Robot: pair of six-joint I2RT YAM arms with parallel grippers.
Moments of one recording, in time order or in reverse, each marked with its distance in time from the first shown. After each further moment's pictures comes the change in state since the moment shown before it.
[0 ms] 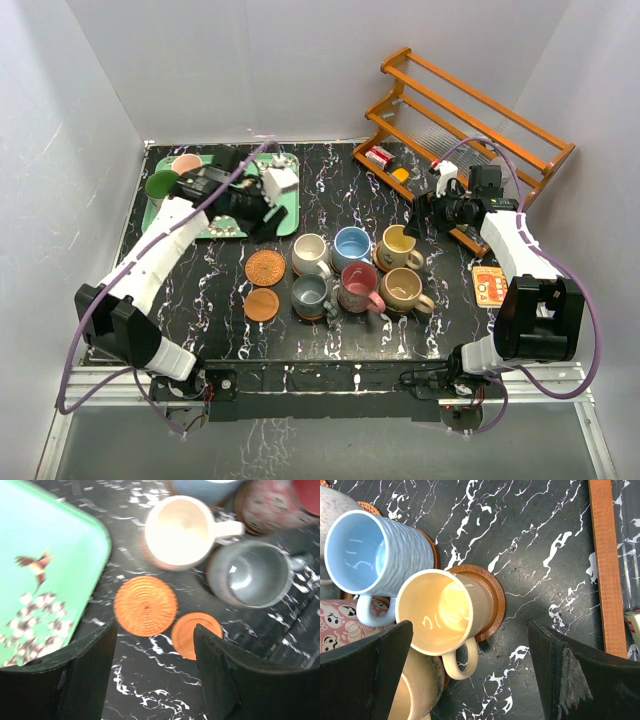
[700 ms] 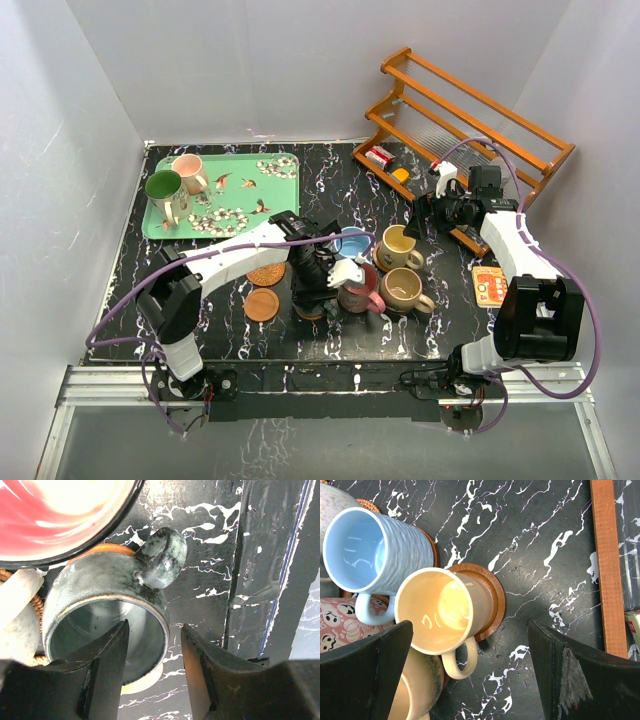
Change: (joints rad) left arm -0.394 0.259 -0.095 -0.059 0.008 0.150; right arm 0.000 0.000 -0.003 -0.001 -0.001 -0.008
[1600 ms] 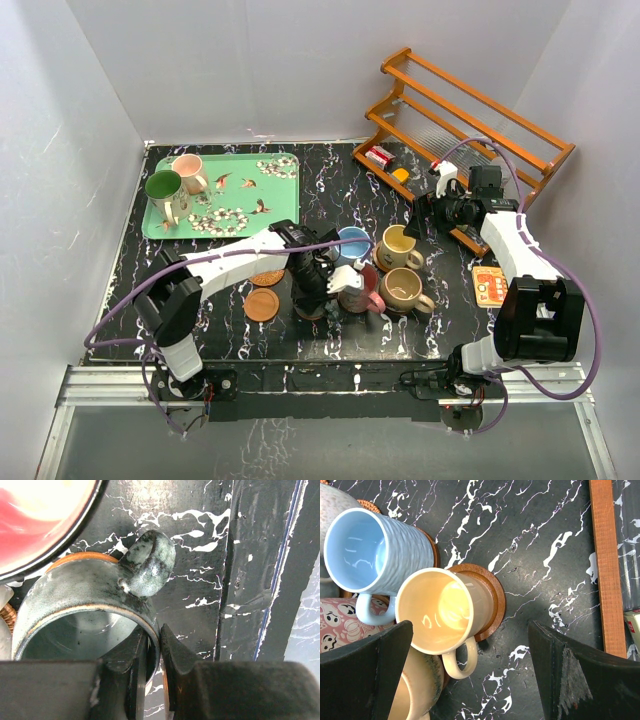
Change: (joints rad) left arm -0.013 -0.028 -0.089 0.080 0.034 -0.043; right arm 0.000 -0.004 0.000 0.000 0.000 0.000
